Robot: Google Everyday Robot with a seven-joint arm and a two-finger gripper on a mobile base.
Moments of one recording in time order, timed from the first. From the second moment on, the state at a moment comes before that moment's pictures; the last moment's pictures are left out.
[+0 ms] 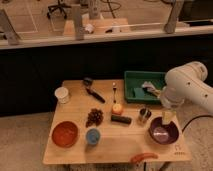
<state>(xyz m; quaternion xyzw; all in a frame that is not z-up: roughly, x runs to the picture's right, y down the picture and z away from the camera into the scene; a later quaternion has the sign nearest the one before) 0.284 0.106 0.684 -0.28 0.02 0.02 0.96</state>
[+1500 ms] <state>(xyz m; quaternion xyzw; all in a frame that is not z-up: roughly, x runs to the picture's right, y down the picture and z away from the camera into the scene) 0.292 0.082 0.737 -0.25 -0.05 -0.03 0.97</state>
